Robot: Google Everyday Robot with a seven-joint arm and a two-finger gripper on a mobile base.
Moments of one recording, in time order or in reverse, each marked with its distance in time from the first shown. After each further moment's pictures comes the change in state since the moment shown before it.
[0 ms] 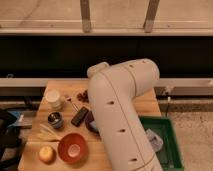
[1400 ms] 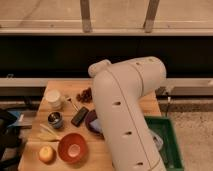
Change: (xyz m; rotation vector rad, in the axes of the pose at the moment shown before) arm -0.009 0.000 -0.031 -0.032 -0.093 -0.018
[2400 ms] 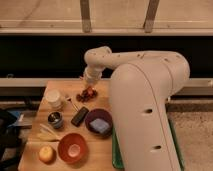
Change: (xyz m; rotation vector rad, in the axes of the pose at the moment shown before) arm -0.024 0.089 -0.105 -0.240 -0.195 -0.228
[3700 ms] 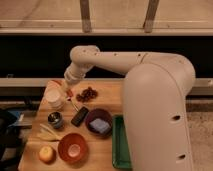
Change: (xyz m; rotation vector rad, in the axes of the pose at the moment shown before) arm 0.004 0.116 -0.026 -0.214 -0.051 -0.324
